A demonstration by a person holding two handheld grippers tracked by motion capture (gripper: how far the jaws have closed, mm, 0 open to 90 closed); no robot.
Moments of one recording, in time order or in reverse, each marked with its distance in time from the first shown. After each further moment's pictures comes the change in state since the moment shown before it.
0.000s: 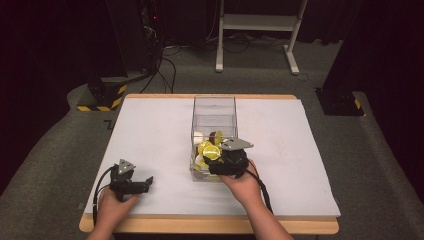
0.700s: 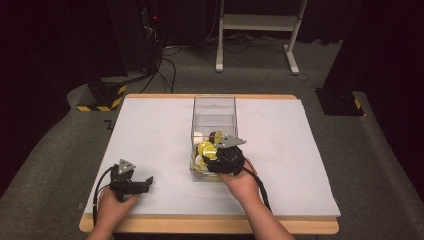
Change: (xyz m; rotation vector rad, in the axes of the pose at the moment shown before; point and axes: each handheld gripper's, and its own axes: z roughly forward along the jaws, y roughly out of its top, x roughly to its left) left arm 0.000 0.000 0.000 0.000 0.000 0.000; right arm 0.002 0.005 0.012 0.088 -0.003 -0.038
